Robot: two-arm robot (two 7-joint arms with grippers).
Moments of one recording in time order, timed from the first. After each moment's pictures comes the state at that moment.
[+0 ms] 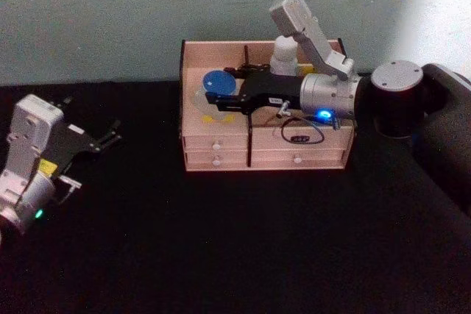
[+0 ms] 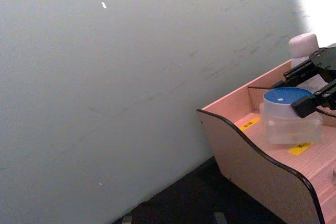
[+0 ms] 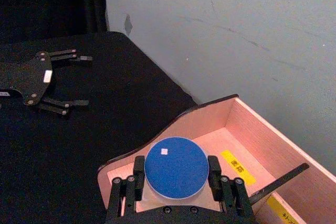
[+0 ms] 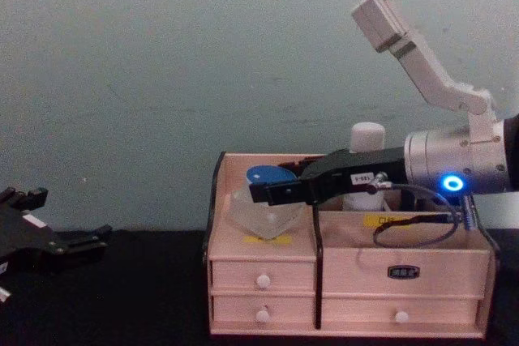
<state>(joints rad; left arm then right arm) -0.20 0.60 0.45 -1.41 -0.25 -0.12 0.03 0.82 0.23 -0.65 -0.85 0.34 0.07 0.73</state>
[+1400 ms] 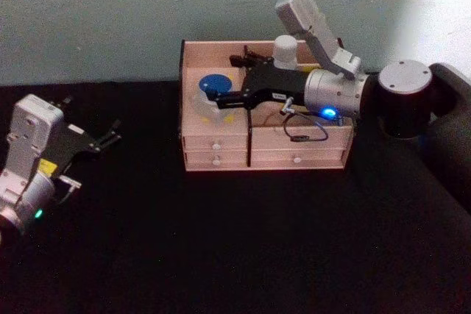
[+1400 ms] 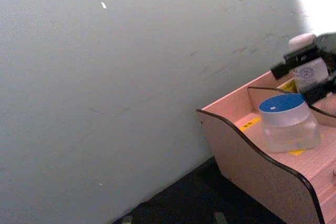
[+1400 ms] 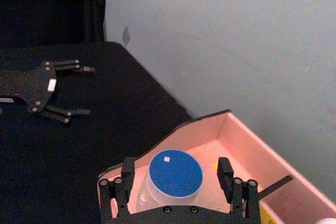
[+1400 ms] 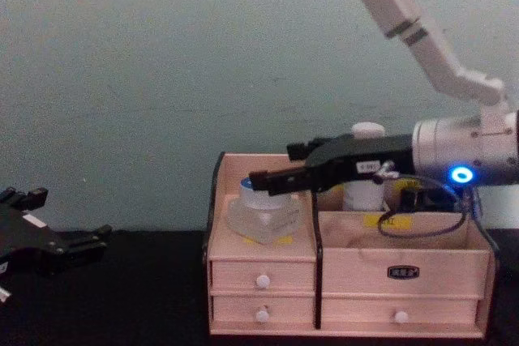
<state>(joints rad) -0.20 0.60 0.45 -1.41 -0.25 -0.12 0.03 0.78 0.26 -0.64 -0.93 0.33 0.05 0.70</state>
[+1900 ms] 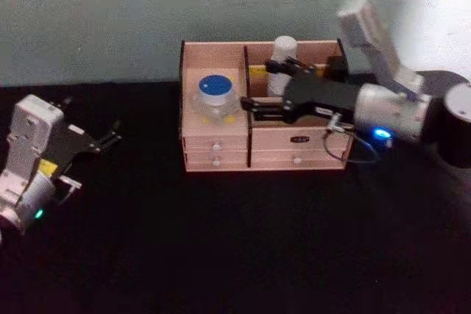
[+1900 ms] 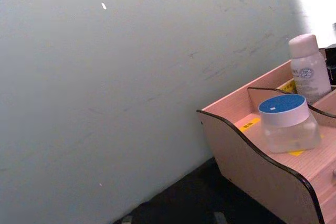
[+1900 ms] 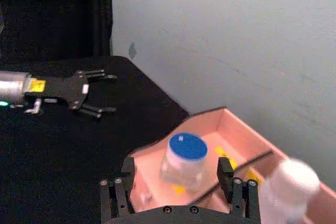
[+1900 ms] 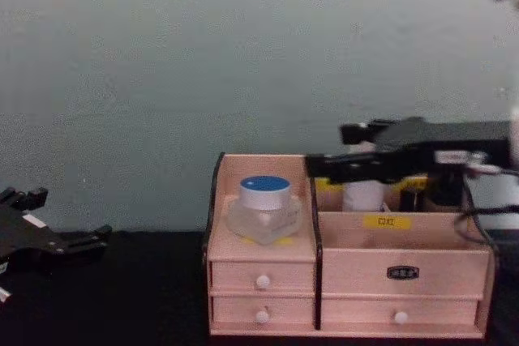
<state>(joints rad) -0.20 0.60 0.45 -1.41 -0.25 -0.12 0.03 0.56 0.47 -0.54 -1.33 0.41 0.11 0.67</state>
